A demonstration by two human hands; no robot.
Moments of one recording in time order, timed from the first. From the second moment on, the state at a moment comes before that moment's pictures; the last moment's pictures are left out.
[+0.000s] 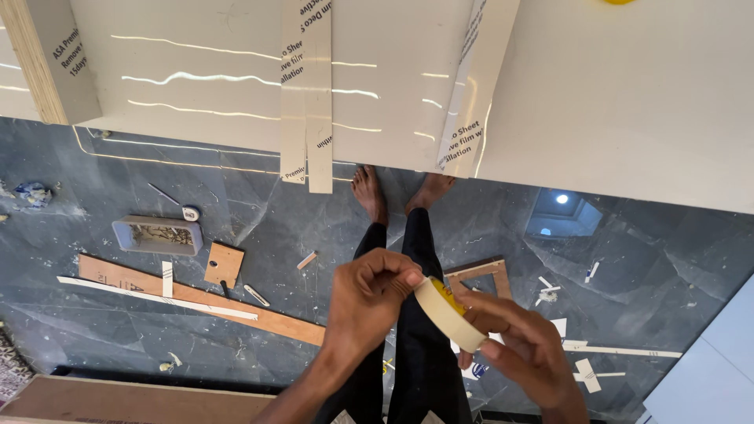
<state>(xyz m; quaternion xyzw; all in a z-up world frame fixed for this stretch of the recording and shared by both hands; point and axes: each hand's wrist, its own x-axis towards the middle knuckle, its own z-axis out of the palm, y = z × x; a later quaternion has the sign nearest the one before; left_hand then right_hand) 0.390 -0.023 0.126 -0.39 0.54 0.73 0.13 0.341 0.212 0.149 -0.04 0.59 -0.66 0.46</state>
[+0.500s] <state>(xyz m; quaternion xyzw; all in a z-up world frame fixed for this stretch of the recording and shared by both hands) 0.382 -0.031 0.155 -0.20 0.61 0.76 0.09 0.326 0.192 0.150 -0.08 0.86 -0.34 0.37</state>
